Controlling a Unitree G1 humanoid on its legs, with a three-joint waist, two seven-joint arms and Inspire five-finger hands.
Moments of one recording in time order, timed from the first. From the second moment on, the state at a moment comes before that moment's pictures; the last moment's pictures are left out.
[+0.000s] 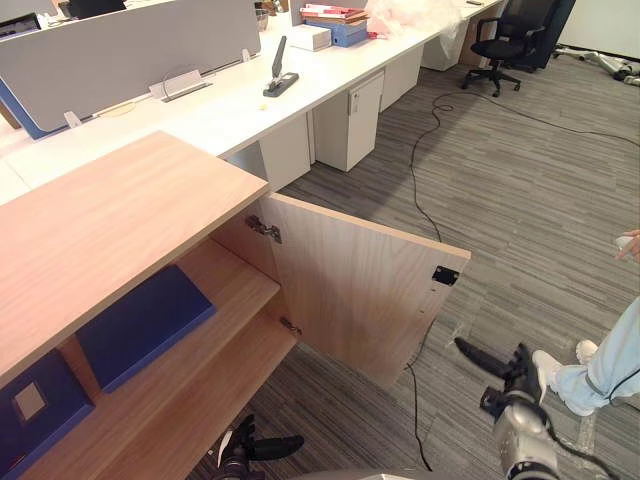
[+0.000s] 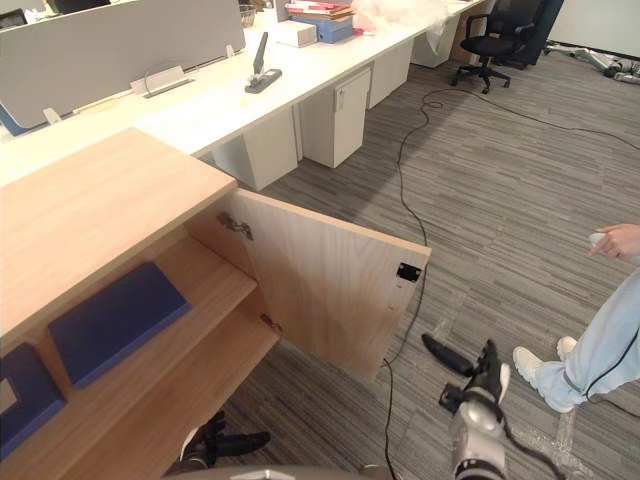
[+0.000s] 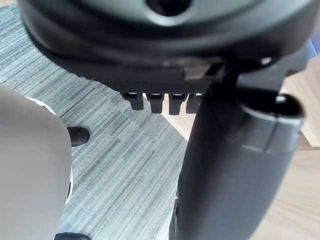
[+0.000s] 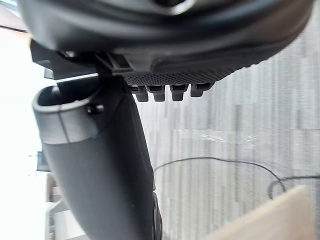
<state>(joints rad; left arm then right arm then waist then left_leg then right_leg) 0.12 0.06 0.06 1.01 -0.03 -0.10 0.08 -0.06 -0.18 -0.41 0.66 0.18 -0.05 -0.23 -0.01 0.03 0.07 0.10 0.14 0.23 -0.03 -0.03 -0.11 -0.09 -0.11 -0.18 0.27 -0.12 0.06</state>
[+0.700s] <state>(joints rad) 0.13 0.07 0.06 1.00 -0.05 -0.10 0.03 -0.22 -0.48 0.22 0.66 0.08 -0.08 0.08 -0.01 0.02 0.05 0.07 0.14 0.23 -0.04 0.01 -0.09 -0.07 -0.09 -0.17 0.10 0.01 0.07</state>
